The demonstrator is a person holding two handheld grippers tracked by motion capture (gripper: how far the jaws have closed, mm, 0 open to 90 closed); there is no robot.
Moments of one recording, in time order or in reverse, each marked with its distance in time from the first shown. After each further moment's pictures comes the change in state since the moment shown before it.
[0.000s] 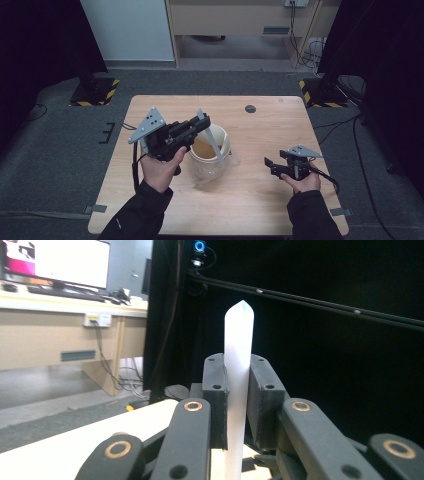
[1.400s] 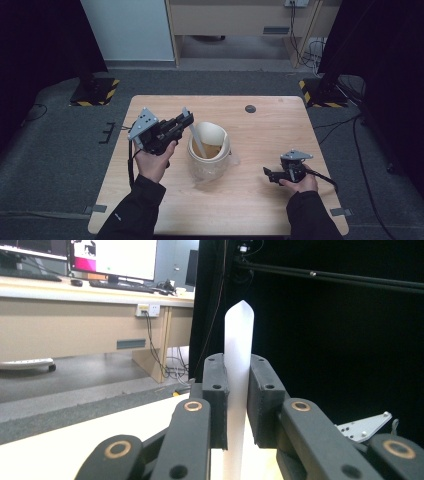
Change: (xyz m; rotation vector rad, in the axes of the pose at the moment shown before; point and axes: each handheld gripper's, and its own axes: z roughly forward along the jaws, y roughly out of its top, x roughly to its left) left arm 0.050 -0.034 -0.002 0.043 0.155 0.033; right arm -0.010 -0.024 0.022 0.164 -0.012 -0.077
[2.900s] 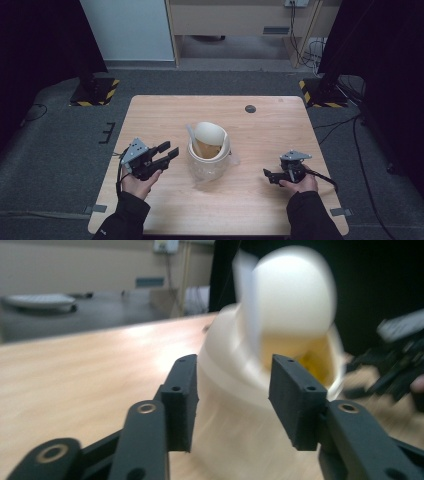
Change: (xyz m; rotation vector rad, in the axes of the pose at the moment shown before) left arm 0.046 -0.092 -0.050 0.231 0.077 0.013; right arm -0.001 -0.002 0.002 0.029 0.003 -0.021
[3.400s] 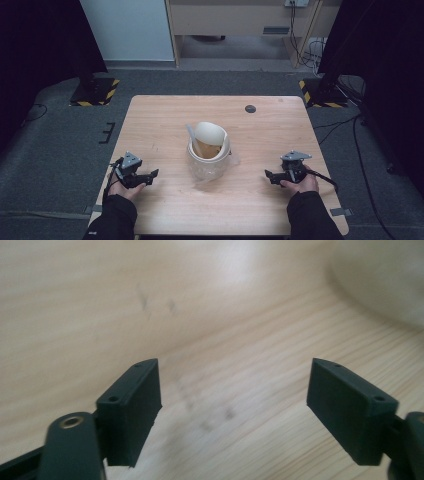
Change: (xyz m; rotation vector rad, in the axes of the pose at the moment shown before) left arm 0.068 -0.076 -0.004 0.432 0.244 0.023; right arm -0.004 -0.003 0.002 0.034 -0.019 0.009
